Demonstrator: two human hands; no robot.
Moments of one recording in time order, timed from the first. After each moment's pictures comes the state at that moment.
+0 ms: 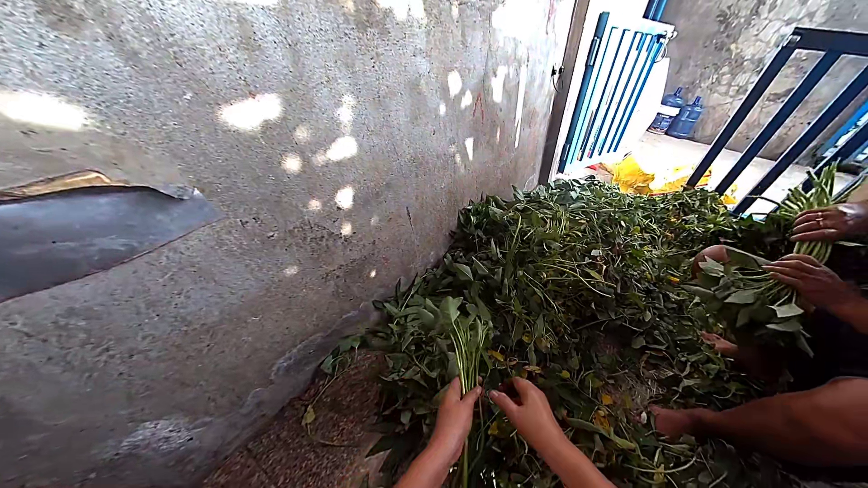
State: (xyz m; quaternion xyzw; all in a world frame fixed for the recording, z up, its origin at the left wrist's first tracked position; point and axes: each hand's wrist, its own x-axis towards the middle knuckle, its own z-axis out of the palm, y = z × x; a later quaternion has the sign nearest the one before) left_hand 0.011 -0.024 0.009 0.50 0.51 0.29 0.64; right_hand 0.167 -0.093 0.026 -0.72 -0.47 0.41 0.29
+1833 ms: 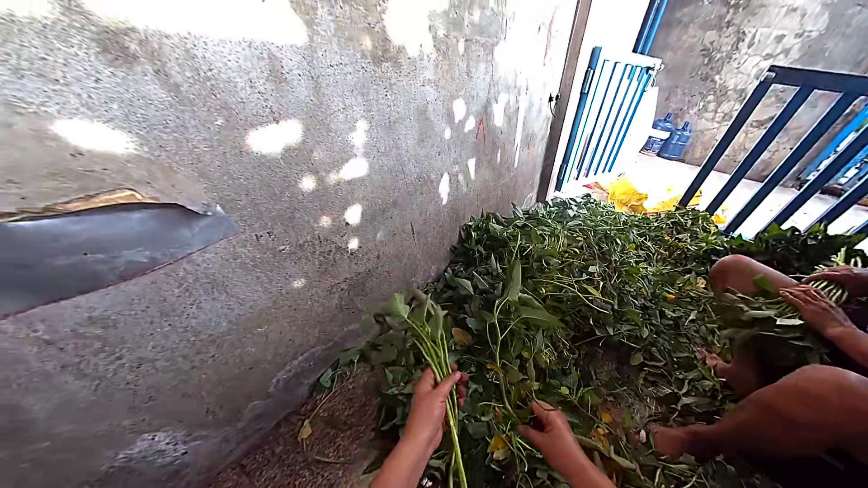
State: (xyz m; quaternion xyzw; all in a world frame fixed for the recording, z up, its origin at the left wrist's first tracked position) left_hand -0.010 0.009 0.050 0.38 0.46 0.41 0.69; right_hand 0.196 -0.120 0.010 -0.68 -0.51 0.39 0.35
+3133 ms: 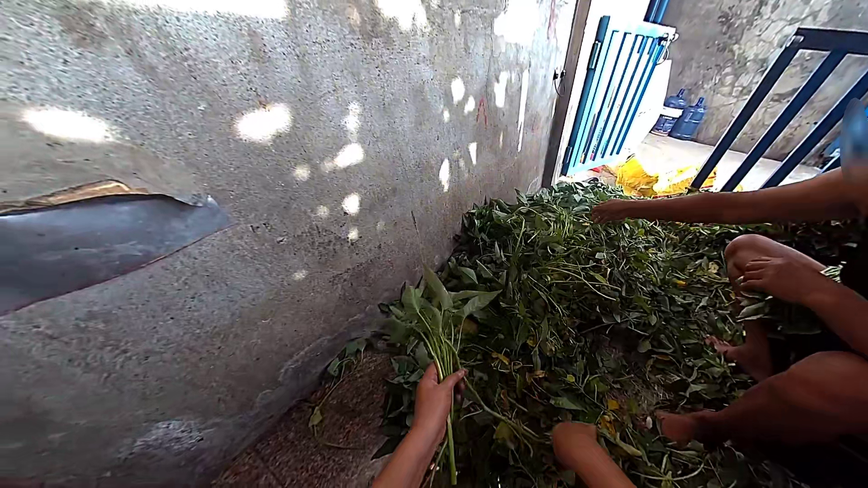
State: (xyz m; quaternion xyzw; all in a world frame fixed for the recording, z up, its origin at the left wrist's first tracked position) left_hand -0.009 0.012 0.022 0.42 0.51 0.39 0.63; right_hand 0.197 -0.116 0.000 -0.77 -0.47 0.39 -0.19
